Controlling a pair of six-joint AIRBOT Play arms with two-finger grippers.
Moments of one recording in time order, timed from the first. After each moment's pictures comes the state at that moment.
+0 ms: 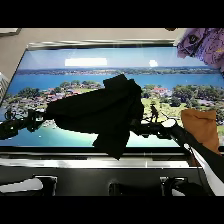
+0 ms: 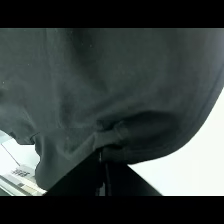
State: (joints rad) left arm 0.61 -1.50 0.78 0.47 -0.87 -1.18; right arm 0.20 -1.30 0.60 -0.45 0.74 1.32
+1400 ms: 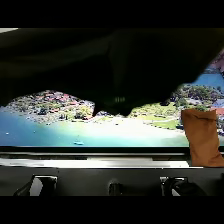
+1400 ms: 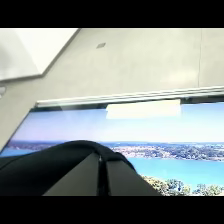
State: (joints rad) left arm 0.70 -0.70 1.50 0.73 -1.15 -1.55; right arm 0.20 -0.96 2.09 -1.41 1.27 1.85
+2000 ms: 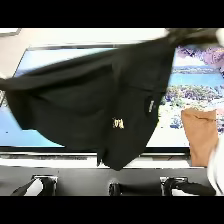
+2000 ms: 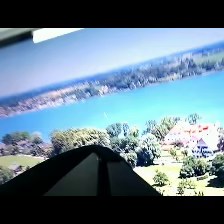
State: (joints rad) left arm 0.48 -1.04 1.35 0.97 -1.22 -1.57; right arm 0.20 -1.53 2.05 -1.60 1.20 2.04
